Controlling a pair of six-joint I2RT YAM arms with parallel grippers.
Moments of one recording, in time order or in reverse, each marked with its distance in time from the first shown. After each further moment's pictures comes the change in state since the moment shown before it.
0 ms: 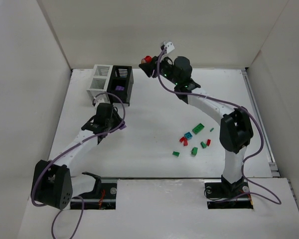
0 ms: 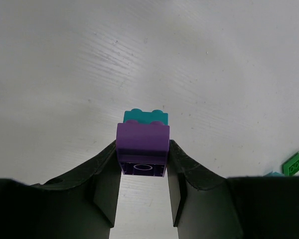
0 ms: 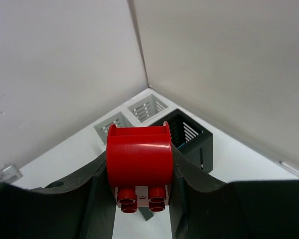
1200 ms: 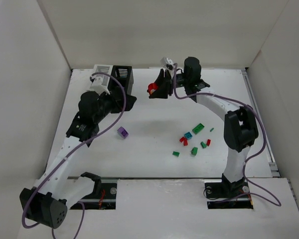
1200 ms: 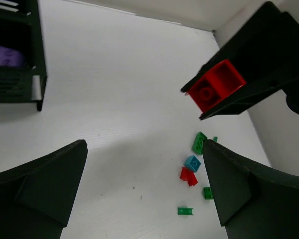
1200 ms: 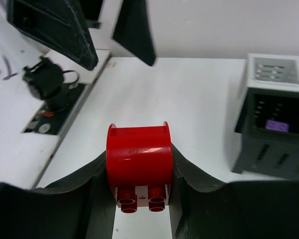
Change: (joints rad) left arm -0.019 -0.203 0.197 0.138 0.269 0.245; right arm -0.129 -0.014 -0.097 -0.104 -1.032 -0.161
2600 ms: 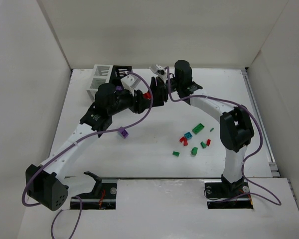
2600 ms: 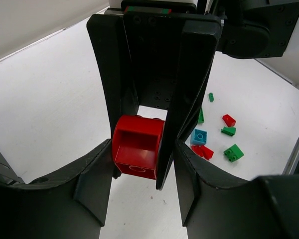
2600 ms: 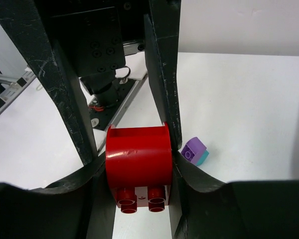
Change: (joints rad) left arm -0.169 0.198 0.129 0.110 0.255 0.440; right arm 0.088 0.026 0.021 -0.045 -0.146 0.073
